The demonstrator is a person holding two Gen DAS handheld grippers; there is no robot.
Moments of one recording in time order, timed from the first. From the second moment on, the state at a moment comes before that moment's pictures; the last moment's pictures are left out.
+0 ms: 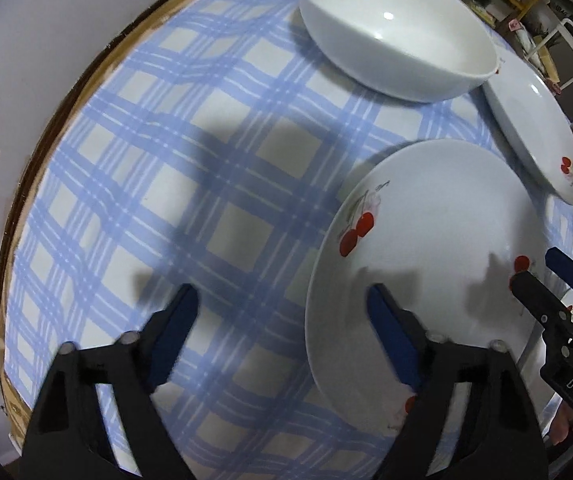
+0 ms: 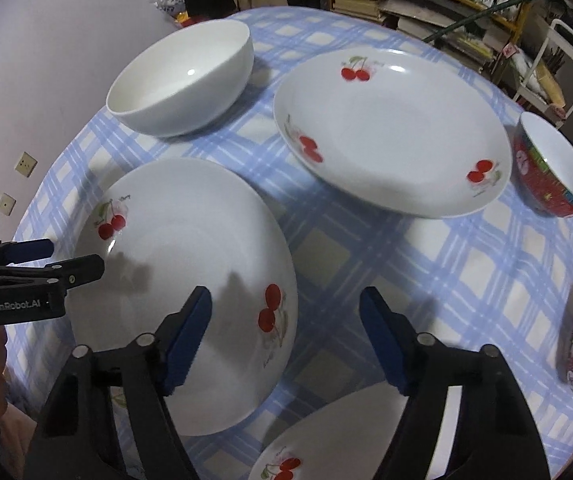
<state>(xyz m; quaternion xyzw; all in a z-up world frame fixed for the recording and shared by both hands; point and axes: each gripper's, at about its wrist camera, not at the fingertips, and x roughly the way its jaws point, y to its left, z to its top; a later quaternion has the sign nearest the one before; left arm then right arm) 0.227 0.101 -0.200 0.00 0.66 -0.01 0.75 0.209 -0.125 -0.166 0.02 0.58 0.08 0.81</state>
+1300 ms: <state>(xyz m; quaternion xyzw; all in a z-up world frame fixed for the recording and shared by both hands) 0.164 0.003 -0.128 0.07 0.59 -0.12 0.79 0.155 -0.179 -0.128 0.11 0.56 0.02 0.82</state>
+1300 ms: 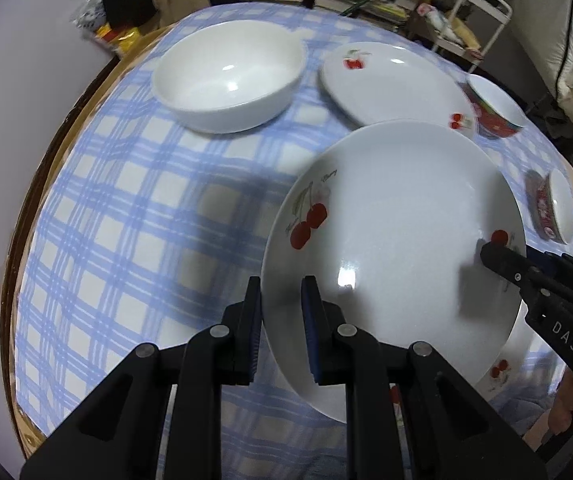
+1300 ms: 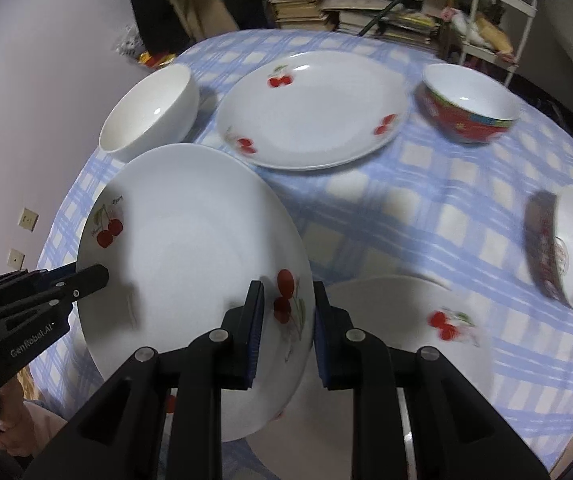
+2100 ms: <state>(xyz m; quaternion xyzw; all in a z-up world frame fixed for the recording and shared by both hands) 0.121 -0.109 -0.083 0.11 0.56 -0.19 0.80 0.059 -0.281 -0.086 0.19 0.50 -0.07 0.84</state>
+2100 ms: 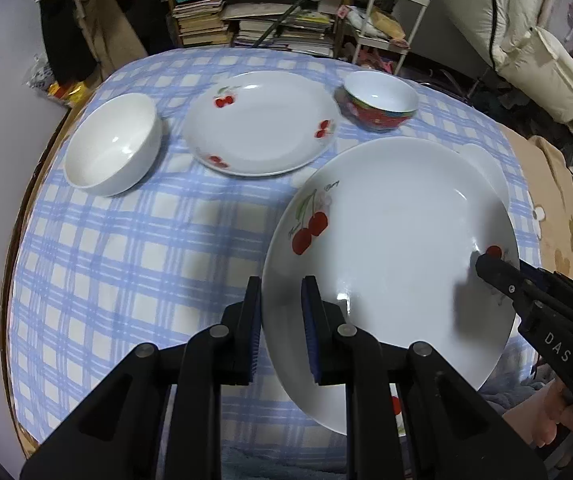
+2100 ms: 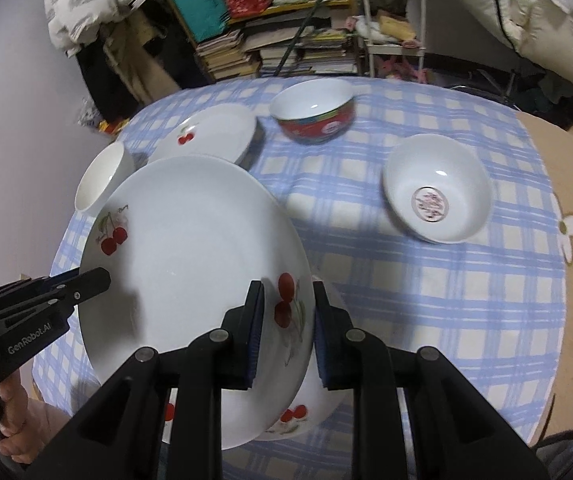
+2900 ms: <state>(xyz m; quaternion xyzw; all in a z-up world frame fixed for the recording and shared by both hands) 0.107 -0.141 -0.109 0.12 0.58 -0.19 0.78 0.036 -0.316 -0.120 0.22 0.53 -0.10 0.81</state>
